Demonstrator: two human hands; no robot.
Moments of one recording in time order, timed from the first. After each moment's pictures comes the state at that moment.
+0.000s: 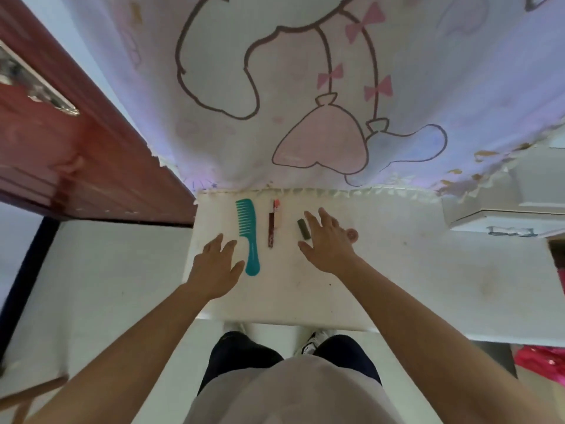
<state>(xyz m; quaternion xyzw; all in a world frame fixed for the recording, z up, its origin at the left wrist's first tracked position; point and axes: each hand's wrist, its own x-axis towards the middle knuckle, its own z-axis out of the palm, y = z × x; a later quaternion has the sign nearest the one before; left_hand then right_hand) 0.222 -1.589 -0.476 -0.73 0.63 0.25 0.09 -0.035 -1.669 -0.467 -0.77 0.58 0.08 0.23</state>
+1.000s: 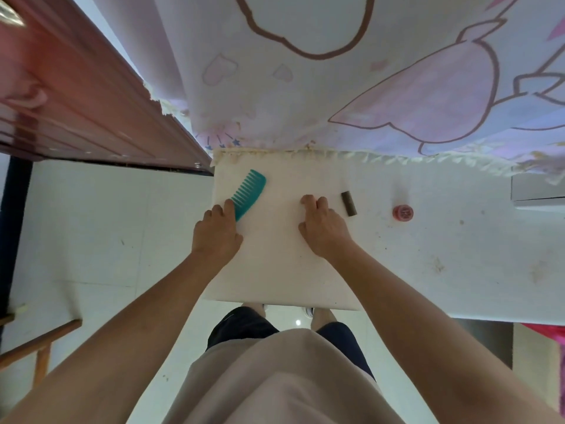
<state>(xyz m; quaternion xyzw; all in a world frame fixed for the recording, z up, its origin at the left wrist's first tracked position) 0.299 -1.629 -0.537 -0.73 0.62 0.25 0.14 0.077 -1.676 -0.539 -0.73 0.60 0.14 0.29</state>
